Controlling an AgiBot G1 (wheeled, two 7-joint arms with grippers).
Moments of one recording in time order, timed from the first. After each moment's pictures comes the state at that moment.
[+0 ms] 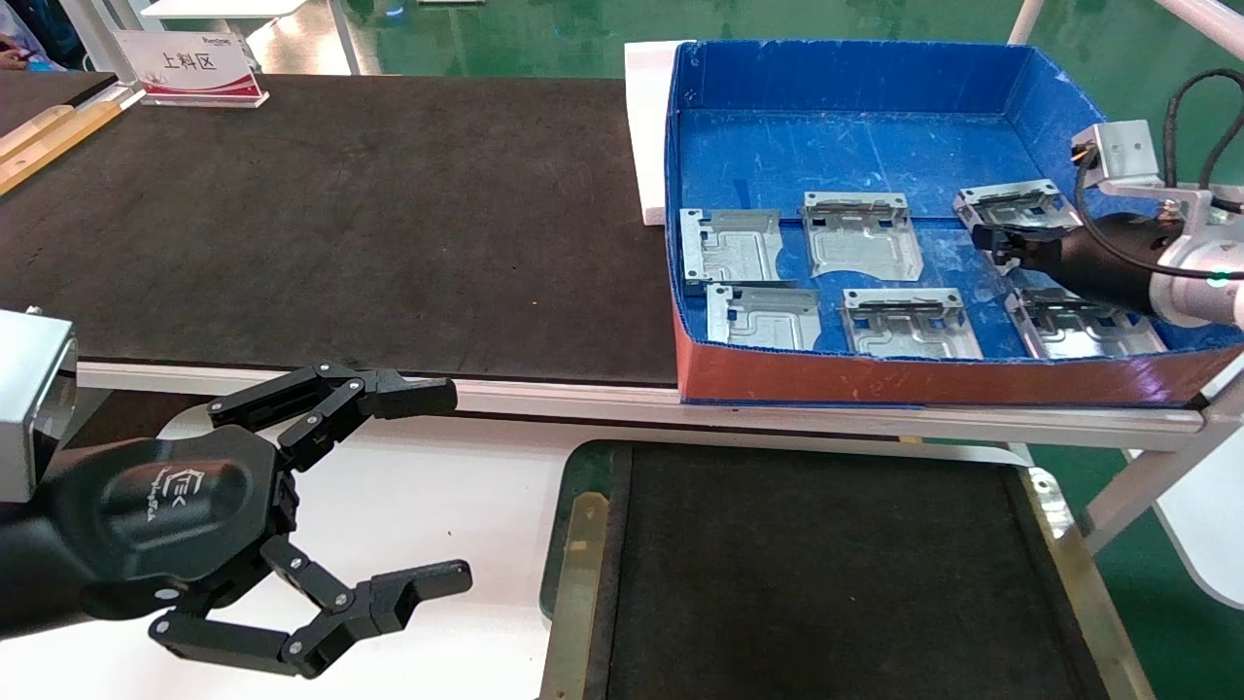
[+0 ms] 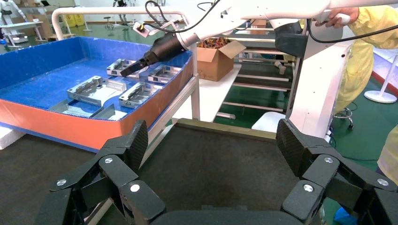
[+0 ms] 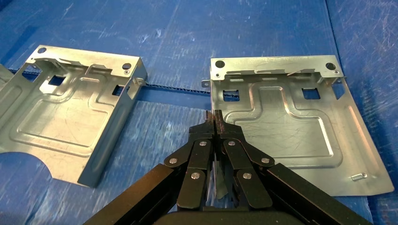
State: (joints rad) left arm -1.09 0.55 0.42 -1.23 0.61 1.41 -0.10; right arm 1.79 -1.04 -0.50 0.01 -1.48 -0.72 0.30
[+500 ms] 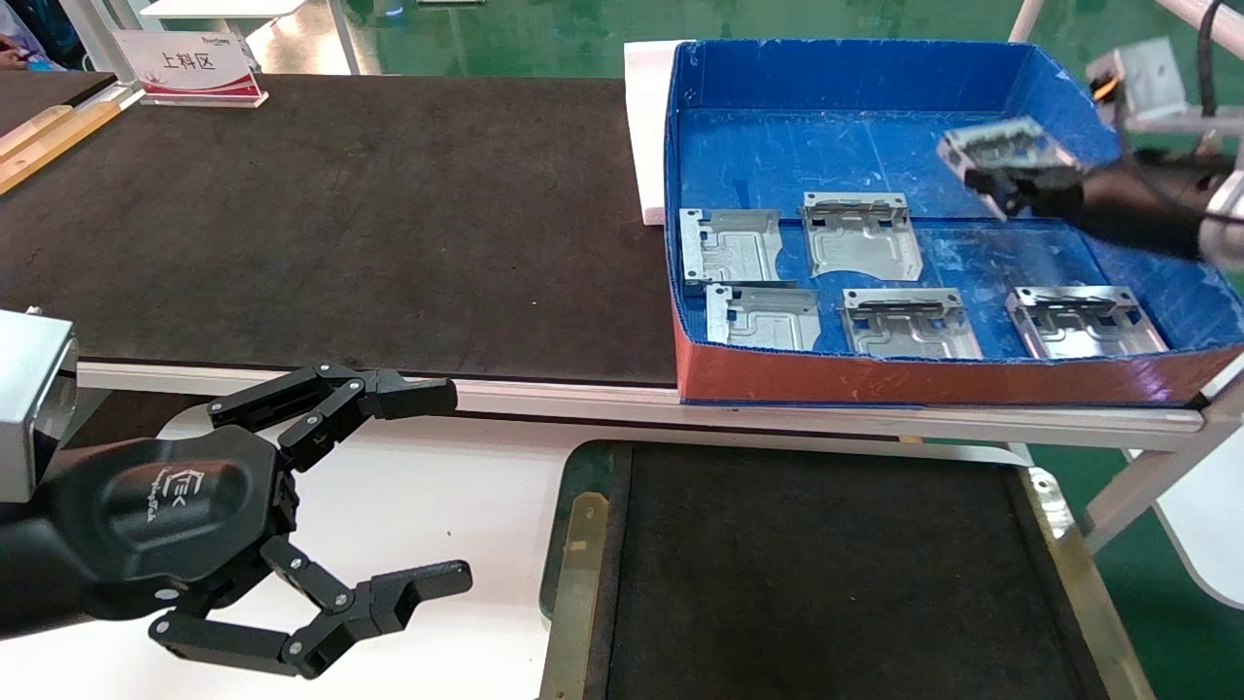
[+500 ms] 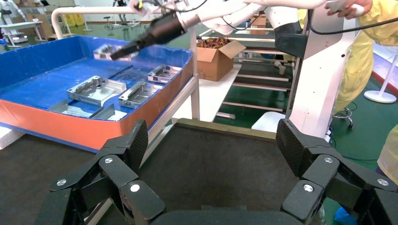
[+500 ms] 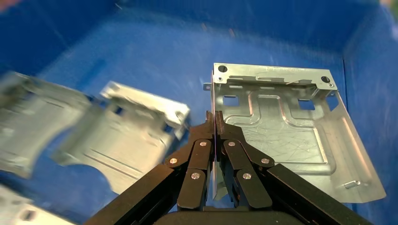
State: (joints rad) left arm -1.09 0.55 0.42 -1.23 0.61 1.41 -0.10; right arm 1.84 -0.98 -0.49 0.12 -1.45 -0.93 0.22
